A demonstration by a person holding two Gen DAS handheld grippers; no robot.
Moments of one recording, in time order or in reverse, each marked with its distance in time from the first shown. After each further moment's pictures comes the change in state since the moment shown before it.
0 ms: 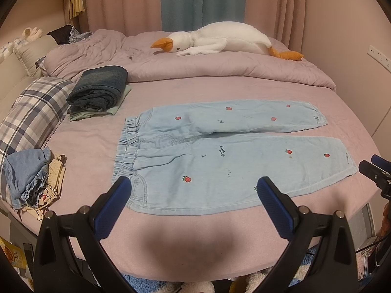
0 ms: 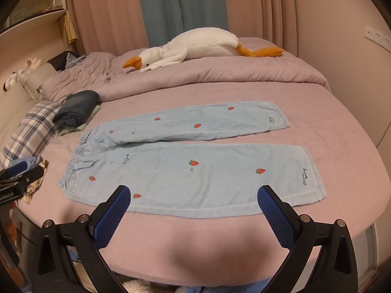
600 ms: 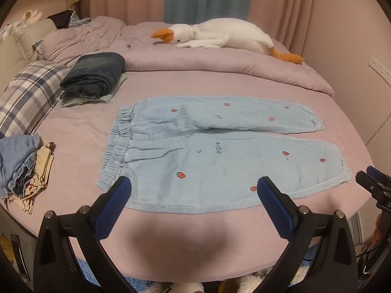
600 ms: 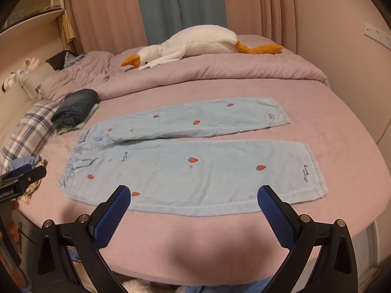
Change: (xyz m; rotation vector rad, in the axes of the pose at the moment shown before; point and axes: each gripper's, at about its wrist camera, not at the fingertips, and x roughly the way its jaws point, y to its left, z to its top) left arm 0.077 0.247 -0.074 -0.080 0.031 -0.048; right arm 0.003 0.000 -0.003 -0.006 0.014 -0.015
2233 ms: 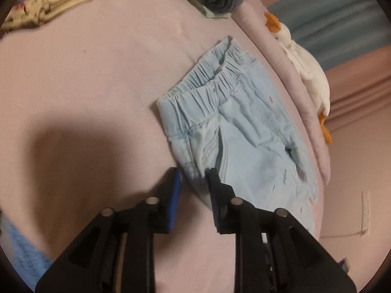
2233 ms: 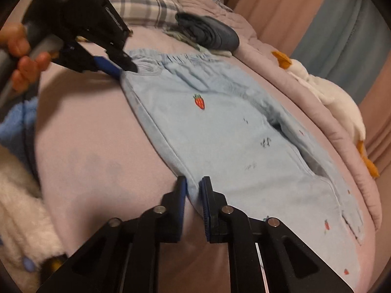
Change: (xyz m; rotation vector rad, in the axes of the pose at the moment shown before) left arm 0.092 0.414 -0.114 -0.694 0.152 -0.137; right arm 0.138 0.215 -0.101 -0.842 -0.067 0.203
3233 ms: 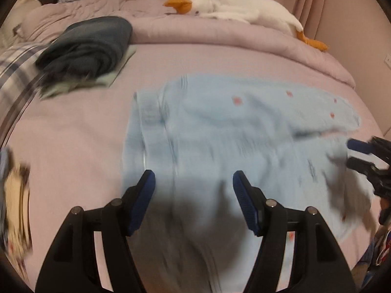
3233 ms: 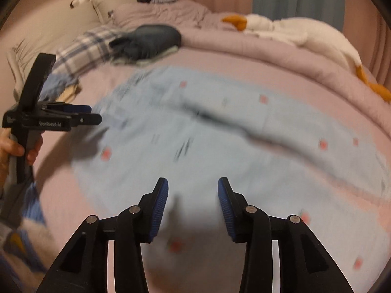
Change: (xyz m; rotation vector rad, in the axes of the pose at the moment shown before) left arm 0.147 -0.269 -0.006 0.721 -0.042 0.149; right arm 0.033 -0.152 0.021 0.383 0.025 0.163
